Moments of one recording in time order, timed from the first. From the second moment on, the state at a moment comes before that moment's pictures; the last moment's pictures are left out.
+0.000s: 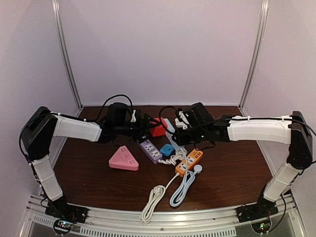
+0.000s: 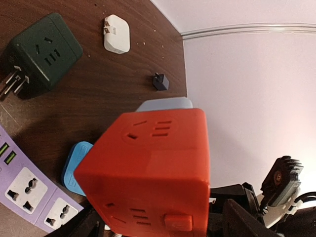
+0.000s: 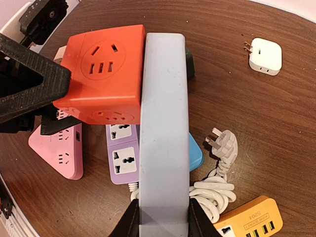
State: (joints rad) left arm -0.67 1.81 1.05 0.38 0.48 -1.17; right arm 0.86 1.64 1.18 -0.28 0.11 0.48
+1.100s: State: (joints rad) left arm -0.67 1.81 1.01 0.47 0.48 -1.24; right arm 0.87 1.64 1.18 -0.25 0.14 0.56
